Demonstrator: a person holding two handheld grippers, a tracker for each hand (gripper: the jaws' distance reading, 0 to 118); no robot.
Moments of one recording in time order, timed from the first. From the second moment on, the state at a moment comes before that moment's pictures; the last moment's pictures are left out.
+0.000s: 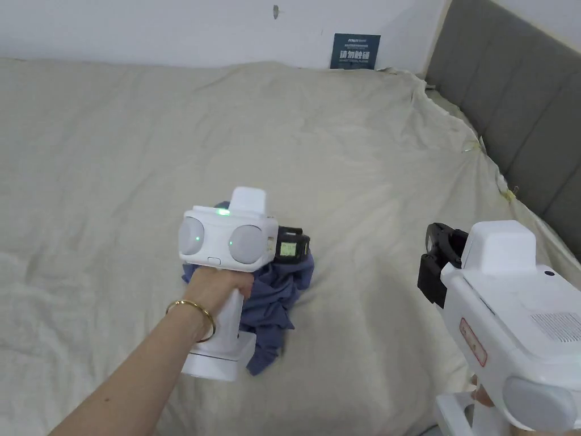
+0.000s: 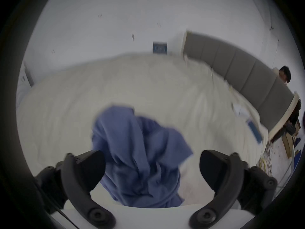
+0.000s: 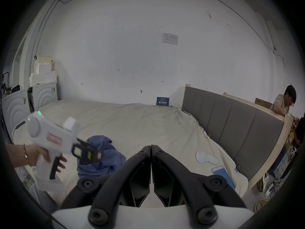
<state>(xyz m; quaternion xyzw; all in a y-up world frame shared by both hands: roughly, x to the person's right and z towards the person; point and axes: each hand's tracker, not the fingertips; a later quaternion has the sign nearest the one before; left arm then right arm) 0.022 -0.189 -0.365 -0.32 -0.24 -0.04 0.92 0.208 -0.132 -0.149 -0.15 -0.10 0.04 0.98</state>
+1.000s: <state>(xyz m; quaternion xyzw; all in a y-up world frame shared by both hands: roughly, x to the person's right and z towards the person) -0.116 -0.150 -0.240 -0.09 -0.08 -0.01 0.99 0.159 -0.116 -0.150 -0.07 -0.05 0.00 1.00</state>
